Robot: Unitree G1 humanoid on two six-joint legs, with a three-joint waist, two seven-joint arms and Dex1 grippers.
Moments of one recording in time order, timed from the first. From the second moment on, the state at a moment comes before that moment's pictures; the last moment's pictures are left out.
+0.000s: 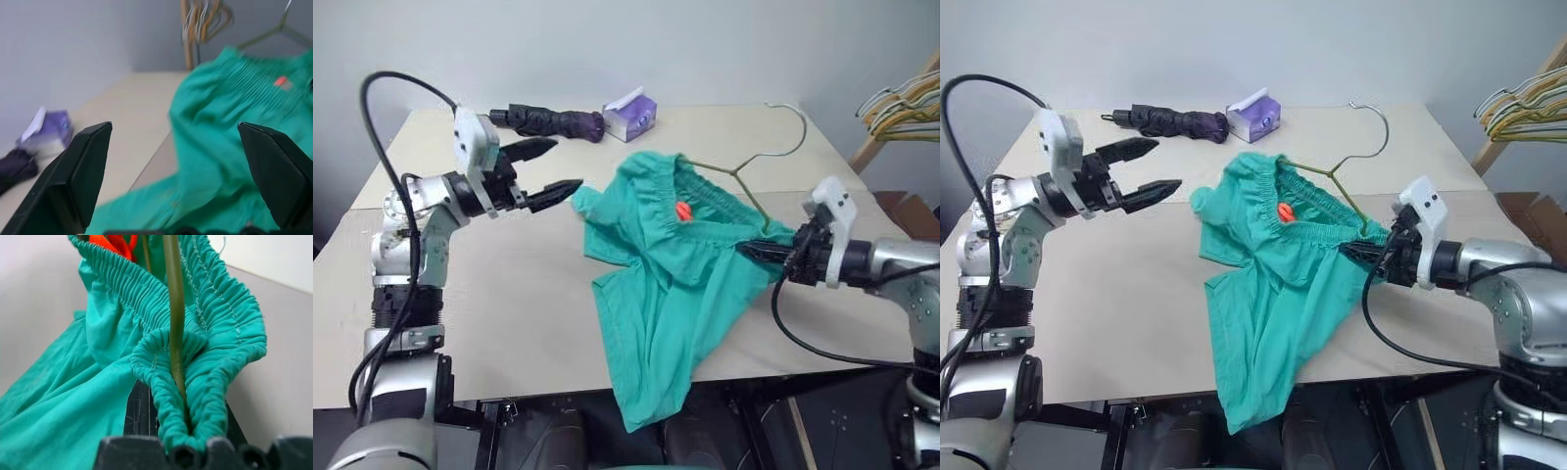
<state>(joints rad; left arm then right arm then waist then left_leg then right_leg) -0.73 0.60 0.15 0.08 -0.54 0.40 -1.06 -0.41 -0.68 -0.34 -0.46 0.51 1.30 0.78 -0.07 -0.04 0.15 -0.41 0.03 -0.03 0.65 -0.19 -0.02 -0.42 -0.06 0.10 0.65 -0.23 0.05</state>
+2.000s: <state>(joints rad) -0.82 0.44 0.11 -0.09 -0.70 0.57 -0.87 -1.09 -0.85 -0.76 0.66 0.14 1.15 -0.20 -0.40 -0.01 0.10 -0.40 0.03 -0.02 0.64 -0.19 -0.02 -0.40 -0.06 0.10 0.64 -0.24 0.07</state>
